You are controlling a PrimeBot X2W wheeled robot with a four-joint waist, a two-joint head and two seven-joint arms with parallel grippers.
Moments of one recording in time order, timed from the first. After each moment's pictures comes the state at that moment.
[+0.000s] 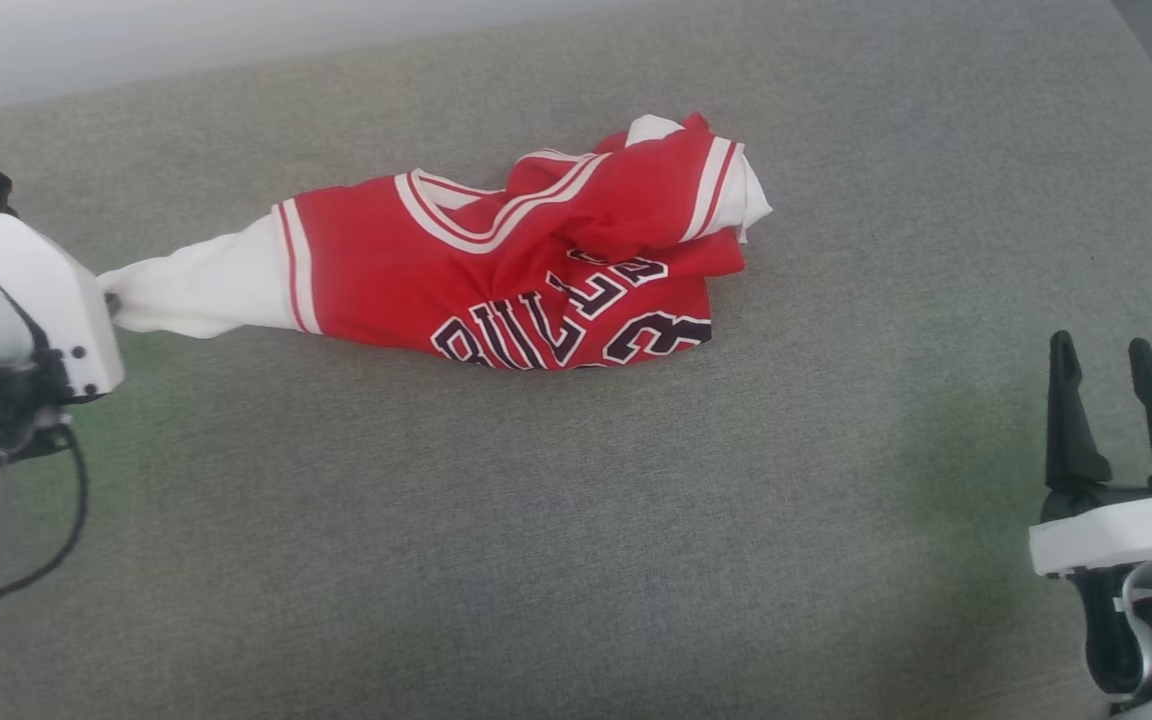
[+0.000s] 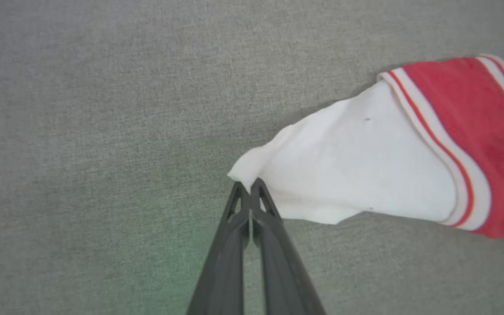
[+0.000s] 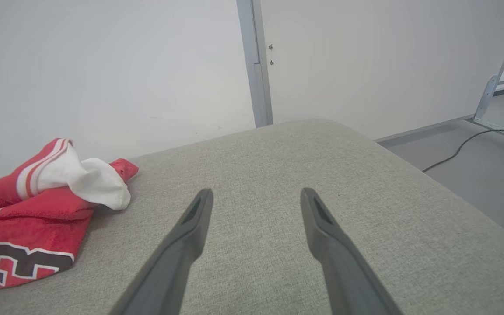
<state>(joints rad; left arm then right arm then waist) -0.80 0.58 -0.31 0.70 -0.74 0.00 0.60 -0.19 -0.17 -0.13 0.22 0.40 0.13 -0.26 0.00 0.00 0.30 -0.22</state>
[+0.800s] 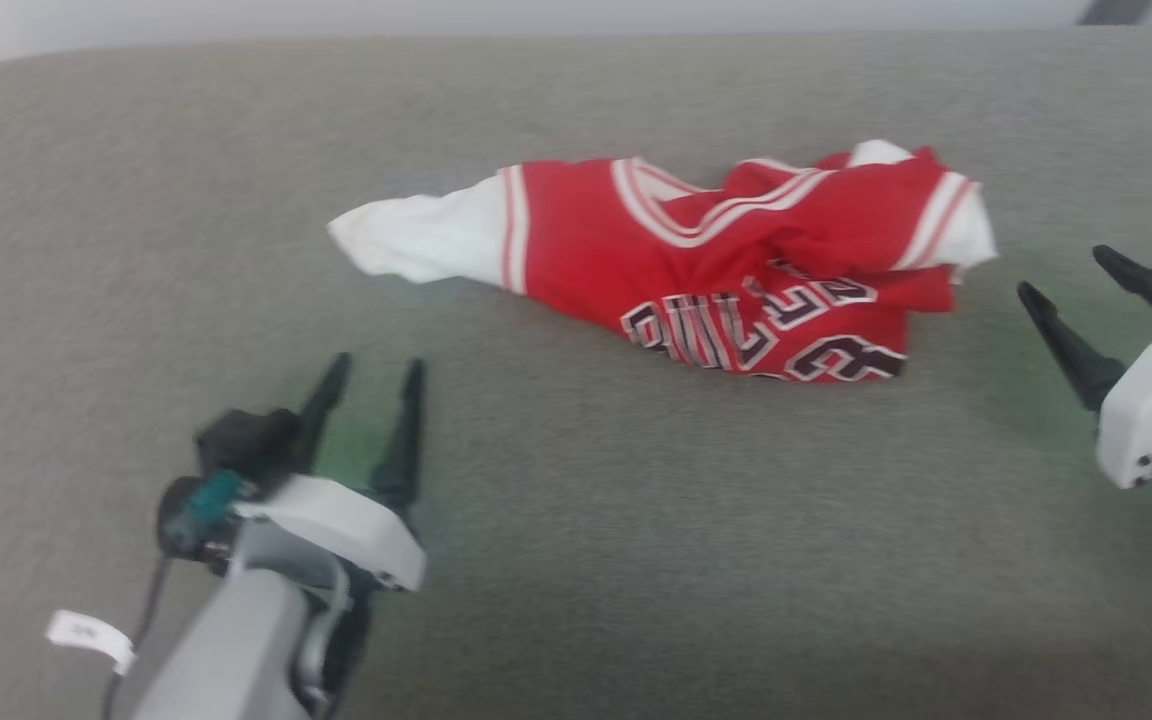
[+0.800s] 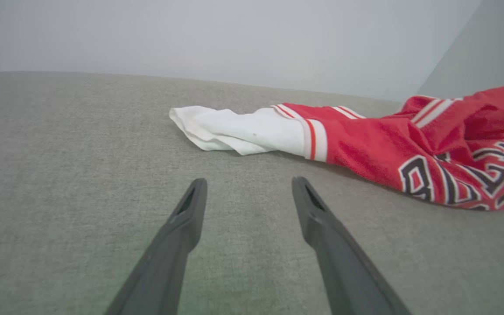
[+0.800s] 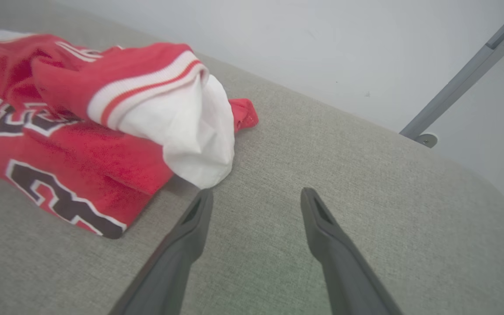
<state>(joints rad) -0.37 0.29 -0.36 0.39 -0.59 0.04 -0.24 -0.55 -0.67 0.46 0.41 0.59 0.13 -0.04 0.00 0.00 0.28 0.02</state>
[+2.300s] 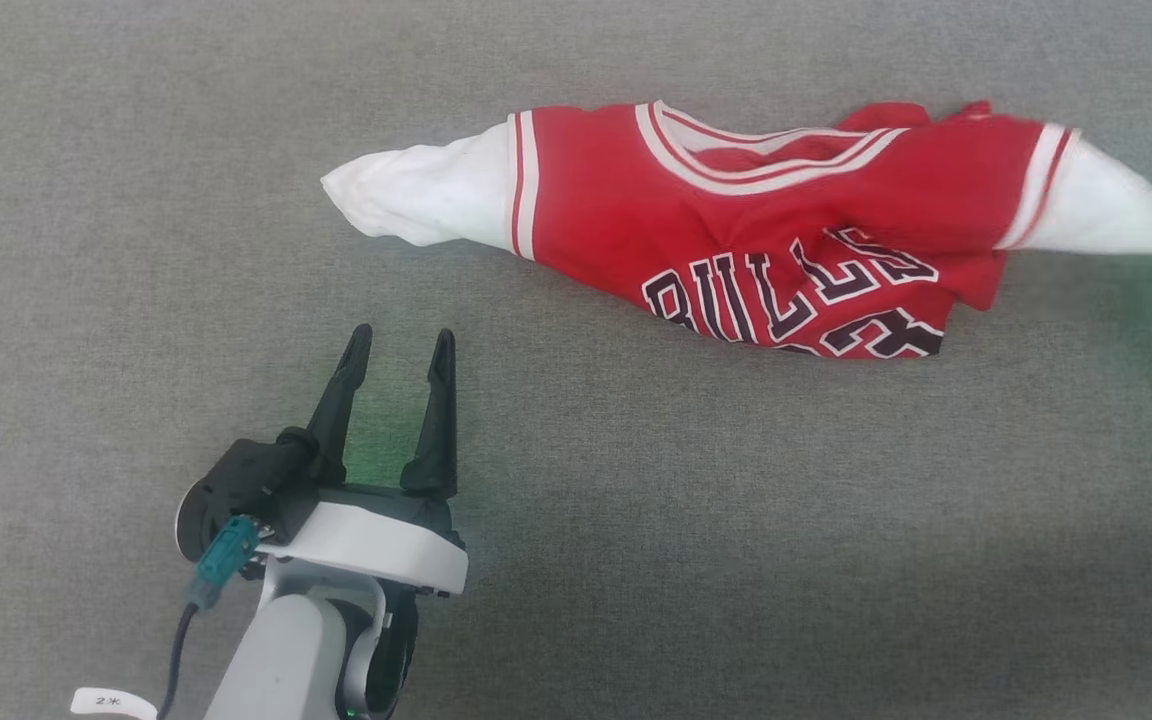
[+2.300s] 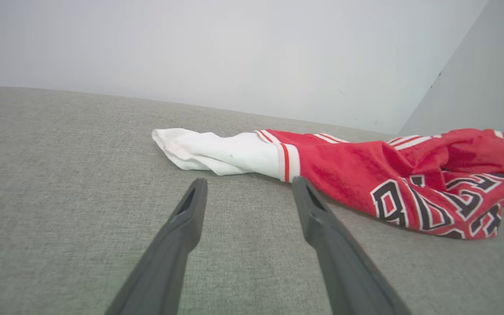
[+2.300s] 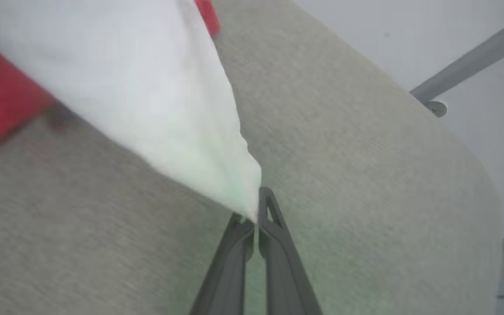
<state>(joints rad) -0.23 0.07 -0.17 0.14 -0.31 -0.01 -0.26 -0.98 -0.98 1.15 0.53 0.91 0.13 -0.04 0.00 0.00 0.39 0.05</state>
